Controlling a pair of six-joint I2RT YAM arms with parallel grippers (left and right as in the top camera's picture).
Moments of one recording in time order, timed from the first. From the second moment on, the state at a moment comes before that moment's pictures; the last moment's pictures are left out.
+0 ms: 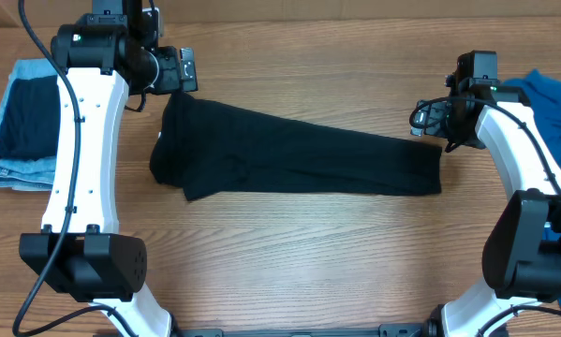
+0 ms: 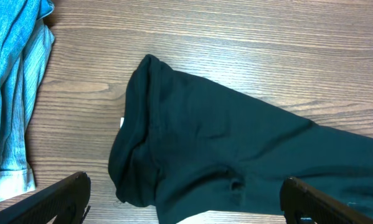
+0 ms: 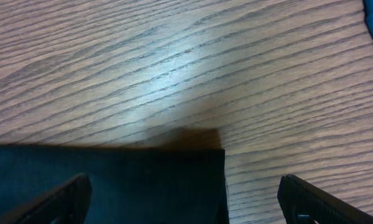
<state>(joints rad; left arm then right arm) -0.03 1.89 2.05 -1.27 0.06 -0.16 -0.10 1.85 1.41 -0.82 0.04 0.15</state>
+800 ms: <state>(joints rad) -0.03 1.89 2.05 -1.27 0.06 -0.16 -0.22 1.85 1.23 -0.79 -0.09 0.12</state>
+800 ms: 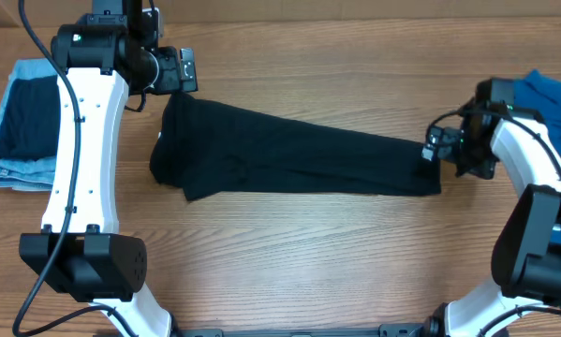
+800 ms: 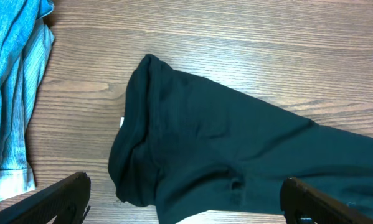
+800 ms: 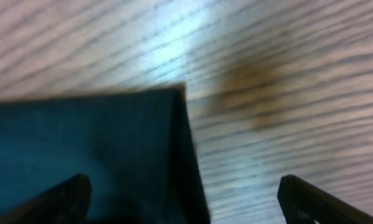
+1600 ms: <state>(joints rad) -0.03 1.89 2.05 -1.27 0.06 -0.16 -0.12 1.84 1.07 -0.56 -0.14 0.00</state>
